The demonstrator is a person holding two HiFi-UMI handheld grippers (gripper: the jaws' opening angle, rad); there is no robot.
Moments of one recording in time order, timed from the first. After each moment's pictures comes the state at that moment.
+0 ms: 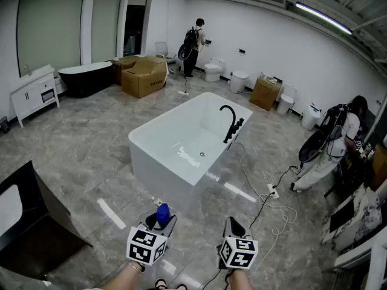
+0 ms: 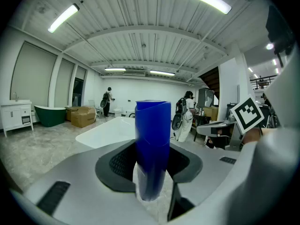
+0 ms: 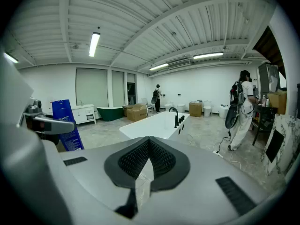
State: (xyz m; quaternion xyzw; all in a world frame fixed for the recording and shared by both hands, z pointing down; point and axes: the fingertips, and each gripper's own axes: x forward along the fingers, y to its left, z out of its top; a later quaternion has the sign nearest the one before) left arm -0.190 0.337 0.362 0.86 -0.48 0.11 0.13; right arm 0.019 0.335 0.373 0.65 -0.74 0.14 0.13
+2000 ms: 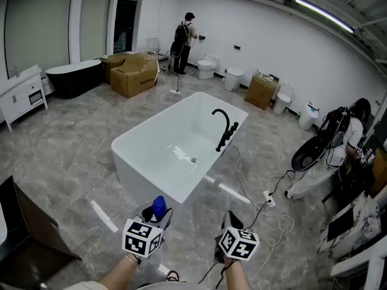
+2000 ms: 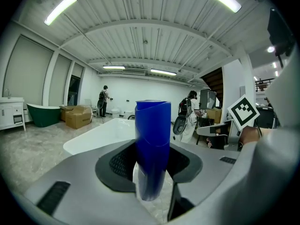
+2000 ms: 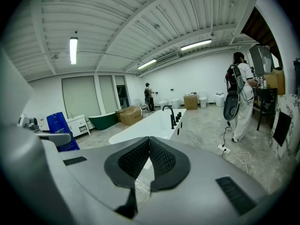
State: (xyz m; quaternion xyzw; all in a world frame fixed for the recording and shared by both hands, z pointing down) left arm -0.155 0.171 0.368 0.87 -0.47 0.11 0.13; right arm 0.067 0.171 0.385 0.66 -0.72 0.21 0.07
